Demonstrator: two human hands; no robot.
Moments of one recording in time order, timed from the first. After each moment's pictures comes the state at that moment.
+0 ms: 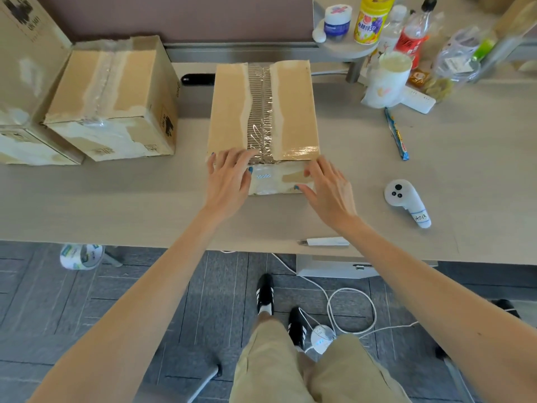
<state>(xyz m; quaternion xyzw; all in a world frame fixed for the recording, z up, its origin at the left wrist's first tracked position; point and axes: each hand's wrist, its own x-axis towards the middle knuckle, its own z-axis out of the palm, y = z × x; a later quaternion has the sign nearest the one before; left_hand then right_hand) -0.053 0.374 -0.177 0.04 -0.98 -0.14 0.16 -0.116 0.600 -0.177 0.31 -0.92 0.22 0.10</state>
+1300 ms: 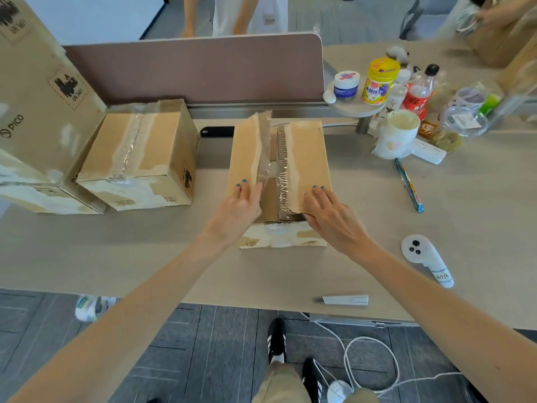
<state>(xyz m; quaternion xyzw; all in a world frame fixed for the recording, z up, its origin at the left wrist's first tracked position) -0.102 0.339 -0.126 -0.06 -0.97 0.18 0.15 -0.184 0.567 -0.161 0.42 -0.90 0.01 0.16</state>
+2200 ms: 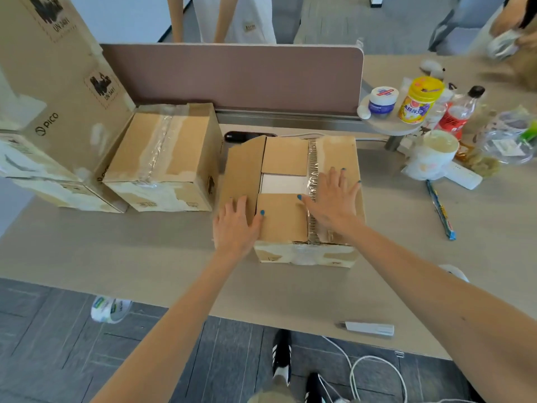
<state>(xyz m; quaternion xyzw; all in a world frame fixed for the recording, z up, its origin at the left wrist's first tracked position) -0.094 0.290 -0.155 0.29 -0.94 -0.17 0.02 -0.238 0.460 -0.143 0.22 -0.97 0.05 -0.08</state>
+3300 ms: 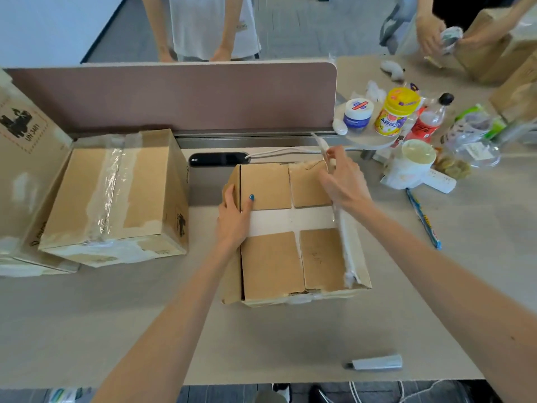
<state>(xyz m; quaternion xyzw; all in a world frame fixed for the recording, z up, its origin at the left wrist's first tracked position) -0.232 0.242 -0.187 0.28 -0.85 -0.45 0.00 -0.330 0.453 -0.086 0.08 -0.93 0.35 -0.07</state>
